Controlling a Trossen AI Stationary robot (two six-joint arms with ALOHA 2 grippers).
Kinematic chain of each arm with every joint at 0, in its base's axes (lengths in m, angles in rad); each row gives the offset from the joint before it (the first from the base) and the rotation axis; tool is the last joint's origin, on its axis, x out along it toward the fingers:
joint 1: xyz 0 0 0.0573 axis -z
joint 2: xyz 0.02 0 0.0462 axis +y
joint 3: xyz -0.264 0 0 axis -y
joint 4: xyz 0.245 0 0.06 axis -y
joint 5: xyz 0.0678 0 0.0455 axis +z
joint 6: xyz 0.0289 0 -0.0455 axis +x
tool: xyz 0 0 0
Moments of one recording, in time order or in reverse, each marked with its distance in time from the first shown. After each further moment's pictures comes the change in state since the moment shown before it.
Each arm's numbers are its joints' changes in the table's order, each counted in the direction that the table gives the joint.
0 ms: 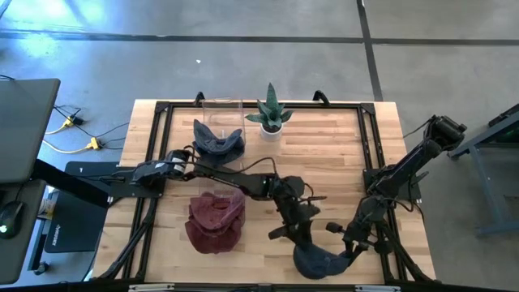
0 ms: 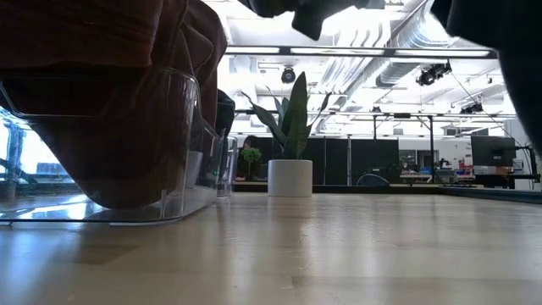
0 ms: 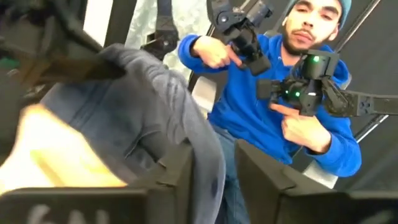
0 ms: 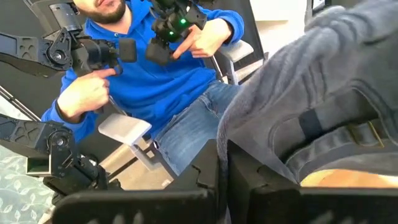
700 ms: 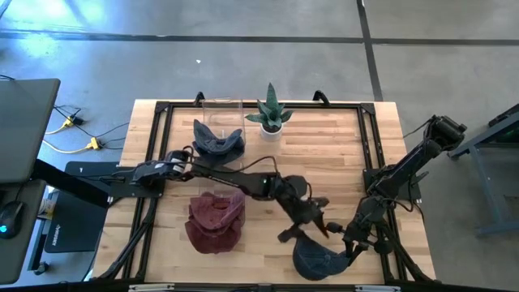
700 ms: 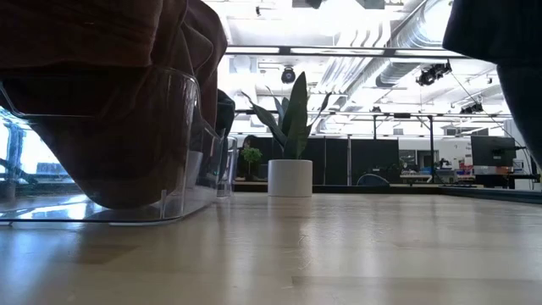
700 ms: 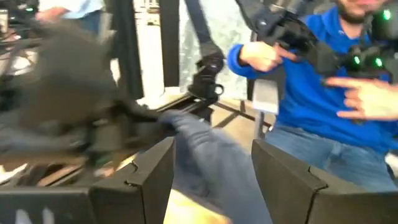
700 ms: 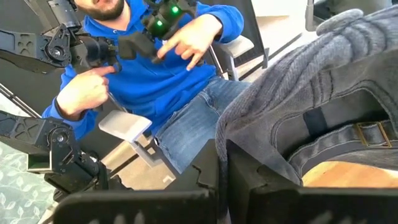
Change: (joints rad) left arm 0.015 -0.004 0.105 -0.089 0.234 0.349; right arm 0.000 0.000 0.000 -0.017 0.008 0.001
